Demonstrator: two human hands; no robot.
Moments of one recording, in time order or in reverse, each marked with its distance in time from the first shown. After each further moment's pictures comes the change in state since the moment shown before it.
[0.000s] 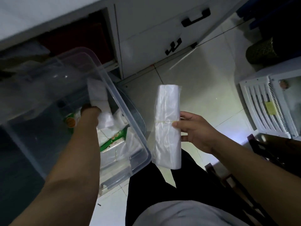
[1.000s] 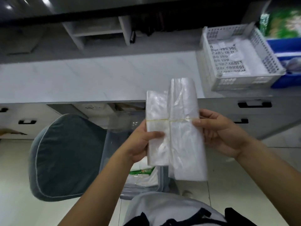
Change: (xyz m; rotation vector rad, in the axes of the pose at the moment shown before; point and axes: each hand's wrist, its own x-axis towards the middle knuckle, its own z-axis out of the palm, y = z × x) left_hand -0.417 0.048 -0.114 -0.849 -0.542 0.651; right_hand -0.159 -0.202 0.042 -0.206 -0.855 -0.347
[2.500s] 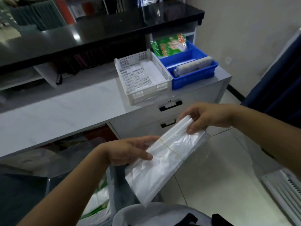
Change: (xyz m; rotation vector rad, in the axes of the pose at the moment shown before) left_hand 0.037 -0.031 0.214 0.546 -0.901 -0.376; right_hand -0.204 -0.091 -0.184 -0.838 0.071 0.129
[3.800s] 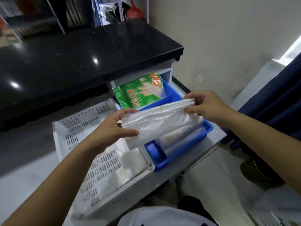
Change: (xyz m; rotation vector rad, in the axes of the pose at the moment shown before) left_hand 0.247 0.282 -0.299 0.309 0.600 0.255; right_hand 0.153 0.002 -0.369 0.061 0.916 -0.033
